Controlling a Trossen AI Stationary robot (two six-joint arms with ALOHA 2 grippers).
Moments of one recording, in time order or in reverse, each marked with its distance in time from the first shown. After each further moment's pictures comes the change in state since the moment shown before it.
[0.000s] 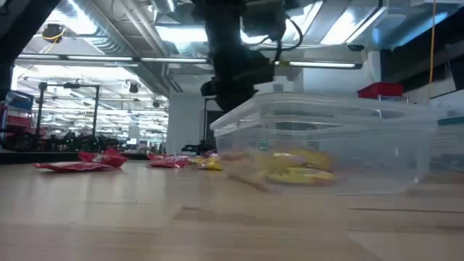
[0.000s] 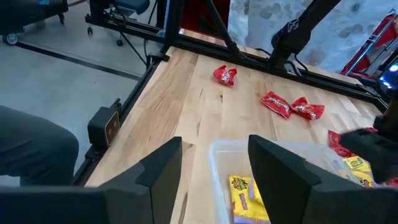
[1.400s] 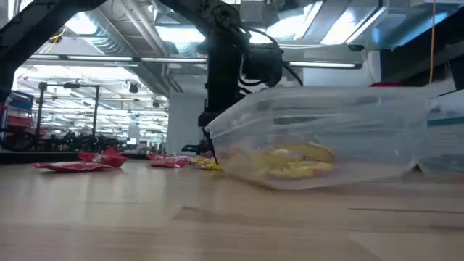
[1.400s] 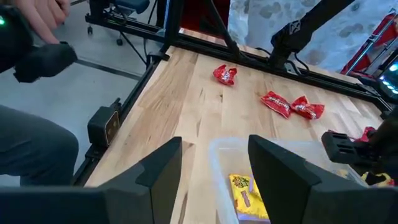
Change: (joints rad) left arm 0.082 0.134 0.001 -0.050 -0.027 0.461; right arm 0.000 0.000 0.000 -0.003 0.000 0.003
